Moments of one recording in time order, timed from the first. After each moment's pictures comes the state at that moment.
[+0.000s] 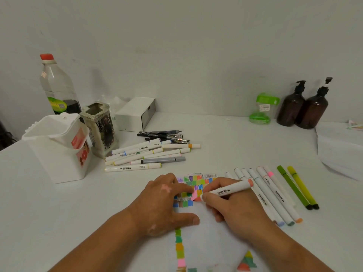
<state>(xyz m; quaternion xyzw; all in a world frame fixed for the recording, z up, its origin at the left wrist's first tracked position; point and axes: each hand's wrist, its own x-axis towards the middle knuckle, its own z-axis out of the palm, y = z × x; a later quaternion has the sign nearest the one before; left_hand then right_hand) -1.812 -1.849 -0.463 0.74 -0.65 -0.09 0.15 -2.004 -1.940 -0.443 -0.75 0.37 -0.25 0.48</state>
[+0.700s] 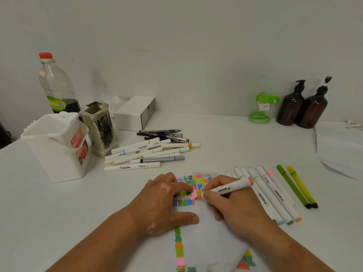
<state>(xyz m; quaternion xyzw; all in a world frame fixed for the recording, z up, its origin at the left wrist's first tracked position) -1.811 -1.851 -0.464 0.74 -0.65 -0.09 0.15 -2.006 -1.941 -0.442 -0.77 0.37 -0.24 0.46</state>
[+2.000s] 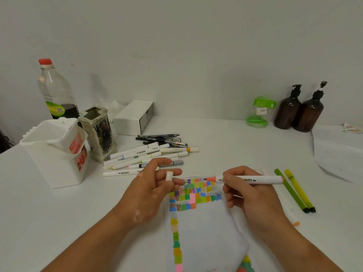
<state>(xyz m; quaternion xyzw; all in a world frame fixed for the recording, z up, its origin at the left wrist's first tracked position) -1.805 -1.842 -0.439 0.63 -0.47 -0.30 0.54 -2.017 -1.956 -0.432 -0.60 0.30 -0.42 0.61</state>
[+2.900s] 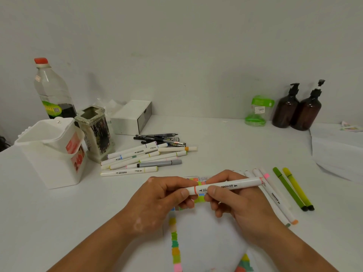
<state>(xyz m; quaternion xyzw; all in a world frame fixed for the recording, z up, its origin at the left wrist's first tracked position) -1.825 -1.839 -0.433 0.59 -0.55 -0.34 0.48 -2.013 -1.944 -0.432 -0.64 0.23 -0.33 0.66</state>
